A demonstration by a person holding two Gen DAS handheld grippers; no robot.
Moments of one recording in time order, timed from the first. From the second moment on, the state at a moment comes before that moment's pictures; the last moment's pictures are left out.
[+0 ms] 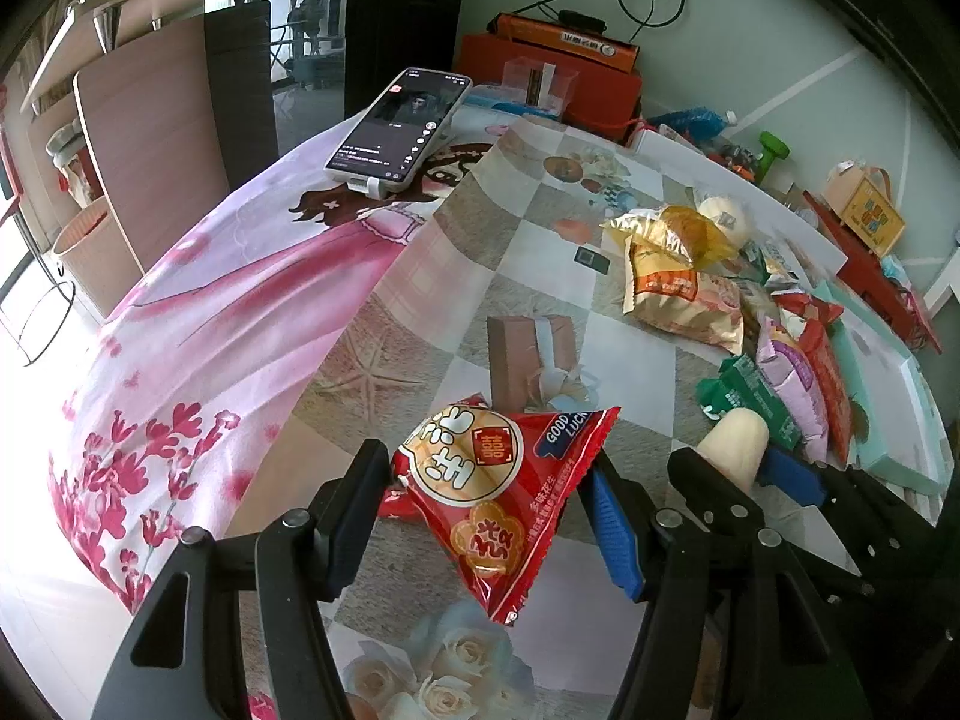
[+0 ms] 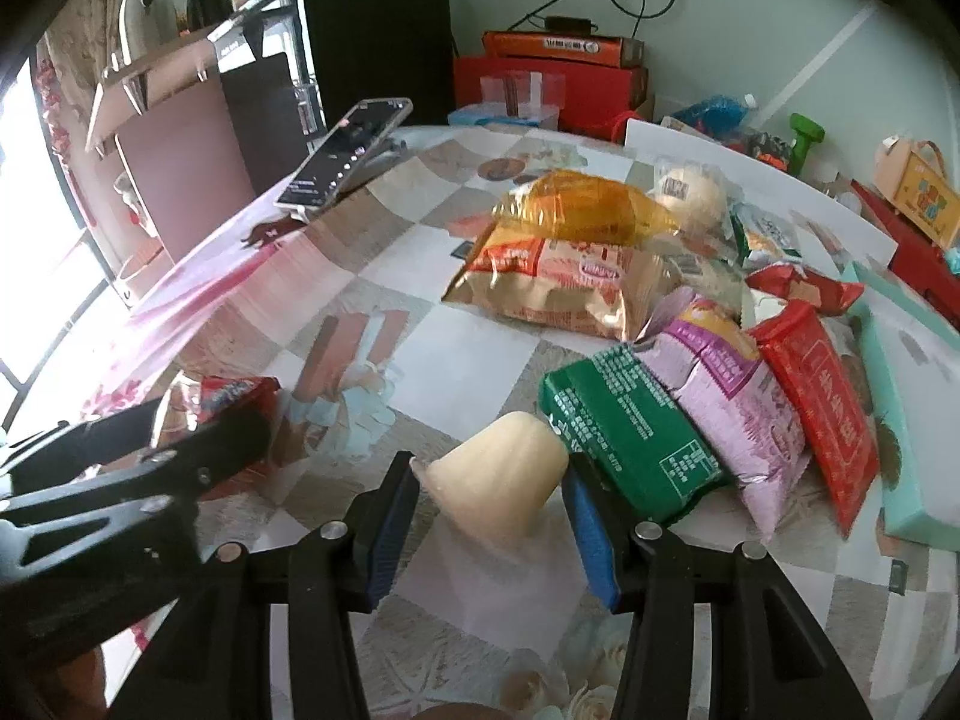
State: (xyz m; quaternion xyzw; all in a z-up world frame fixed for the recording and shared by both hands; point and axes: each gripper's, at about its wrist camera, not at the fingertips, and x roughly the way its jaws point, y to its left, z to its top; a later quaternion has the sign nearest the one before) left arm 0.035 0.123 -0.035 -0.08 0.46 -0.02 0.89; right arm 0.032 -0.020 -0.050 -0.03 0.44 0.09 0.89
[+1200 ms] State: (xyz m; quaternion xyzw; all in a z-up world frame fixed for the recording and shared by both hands) left arm 0.037 0.068 0.047 -0.05 0.39 -0.05 0.92; right arm 0.015 -0.100 0.030 0.04 0.37 0.03 0.93
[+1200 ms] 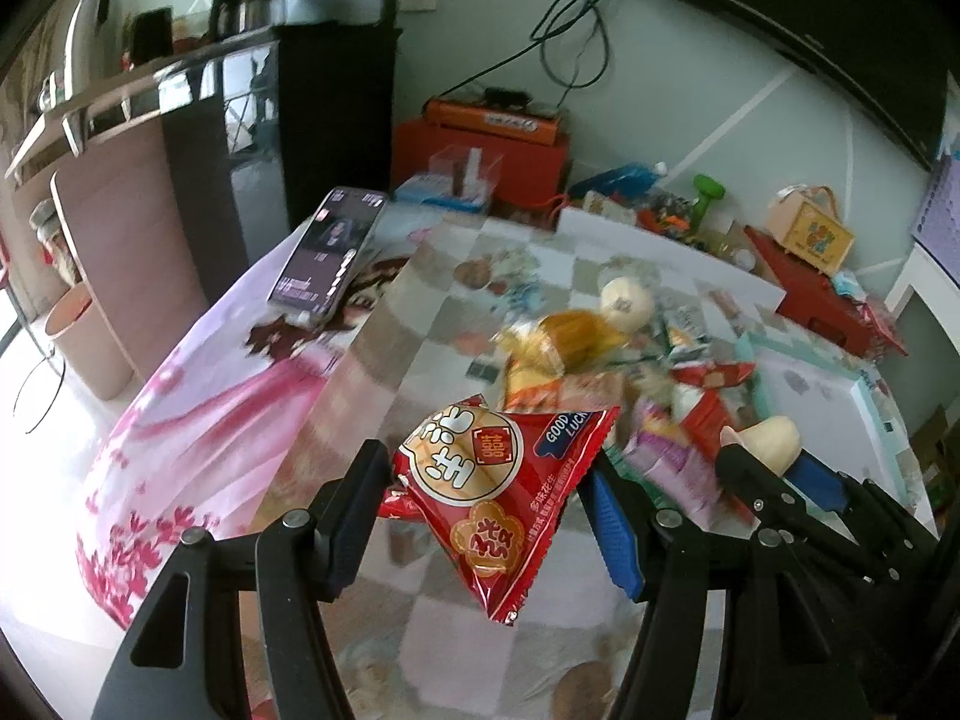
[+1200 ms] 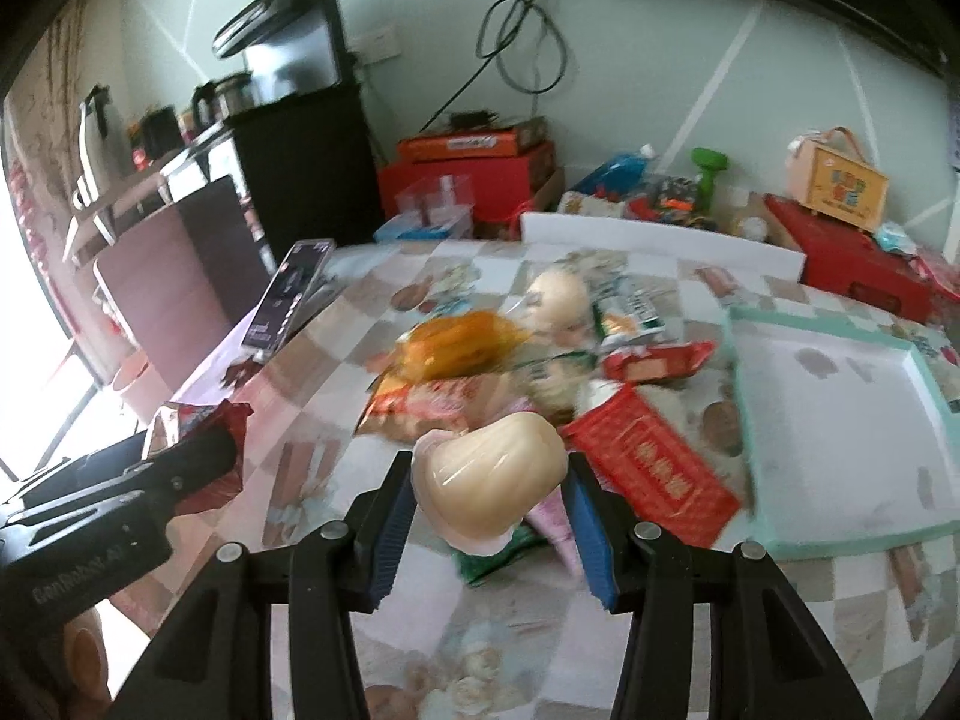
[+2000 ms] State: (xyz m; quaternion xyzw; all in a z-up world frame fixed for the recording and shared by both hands) left arm 0.088 -0.109 0.075 0.01 0.37 -0.19 0.91; right arm 0.024 -0.293 0.062 0.15 0.31 -0.16 0.92
